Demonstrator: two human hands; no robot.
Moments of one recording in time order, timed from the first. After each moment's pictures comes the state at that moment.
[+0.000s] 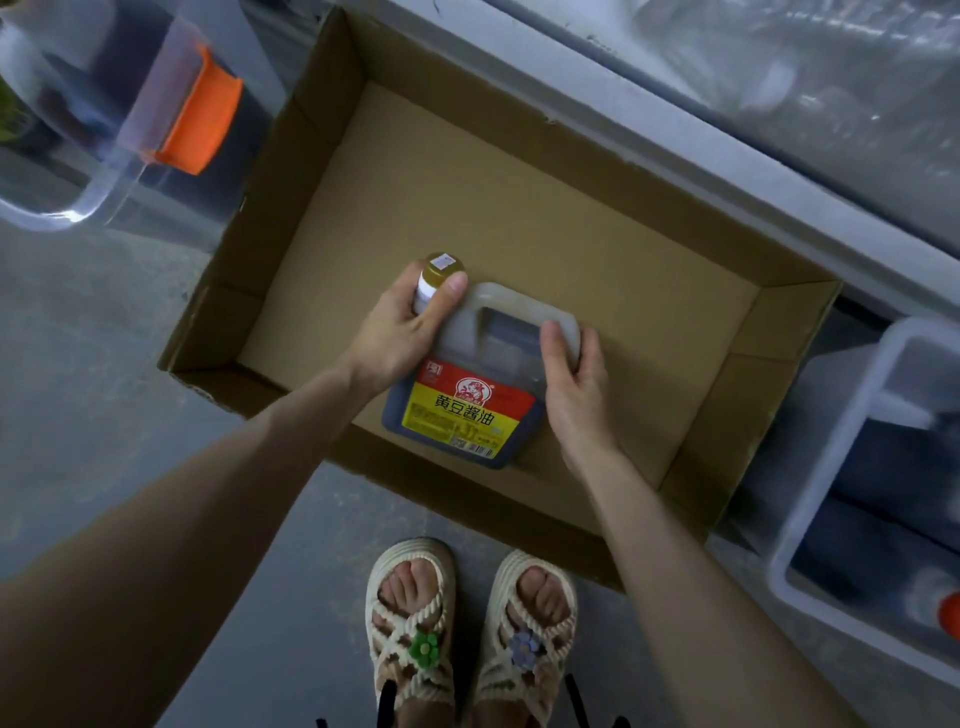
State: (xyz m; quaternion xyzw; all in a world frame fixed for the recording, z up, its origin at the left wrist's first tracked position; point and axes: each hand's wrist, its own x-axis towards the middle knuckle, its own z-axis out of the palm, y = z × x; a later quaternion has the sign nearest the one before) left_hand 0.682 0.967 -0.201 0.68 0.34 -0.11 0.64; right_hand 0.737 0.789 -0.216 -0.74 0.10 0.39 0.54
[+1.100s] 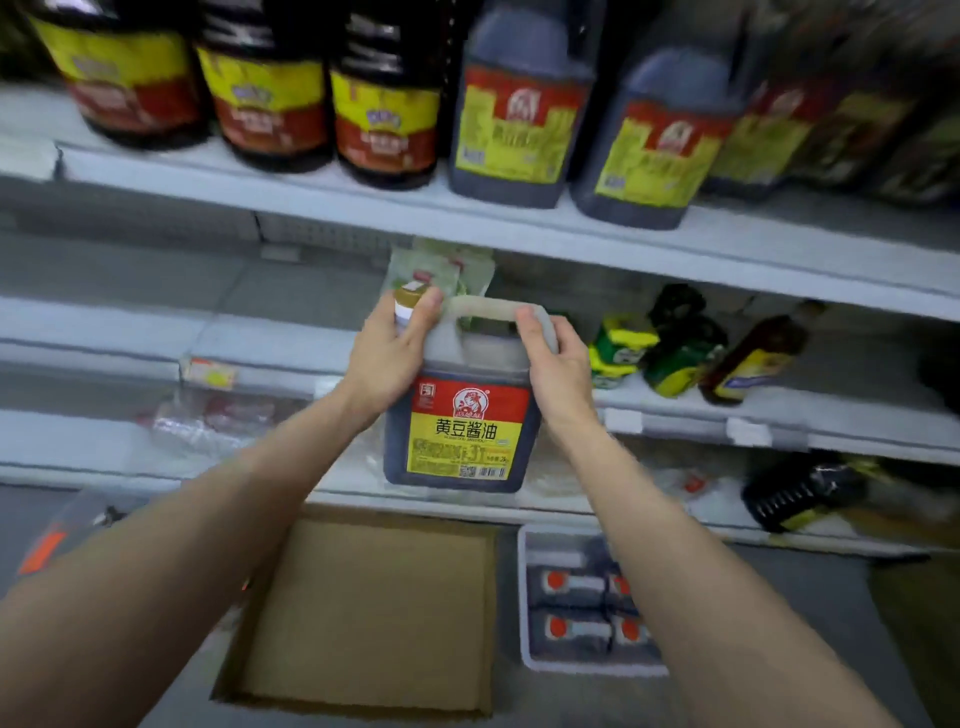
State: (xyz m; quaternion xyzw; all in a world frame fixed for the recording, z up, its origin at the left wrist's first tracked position) left_hand 0.802 0.886 0.522 0.77 0.10 0.12 0.62; right_hand 0.822 0.722 0.530 -0.77 0.03 0.00 0.64
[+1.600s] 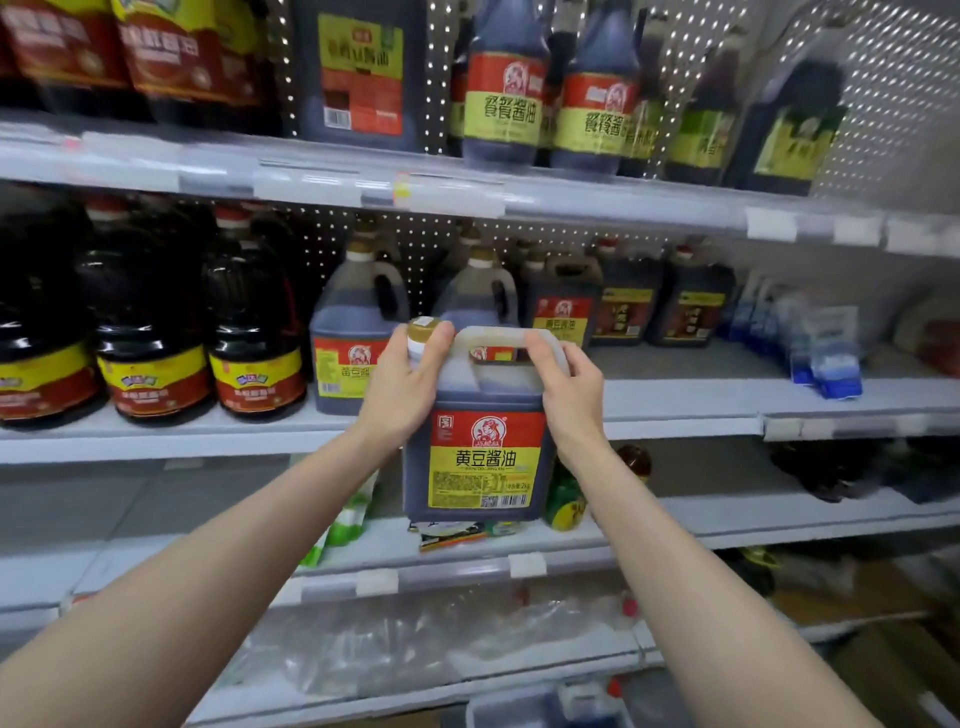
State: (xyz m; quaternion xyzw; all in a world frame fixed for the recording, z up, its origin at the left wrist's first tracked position) left_hand 0.866 0.751 0.721 0.76 -0.05 0.20 0.62; right_hand 0.868 0.586 0.722 -0.72 -0.01 -0.17 0.68
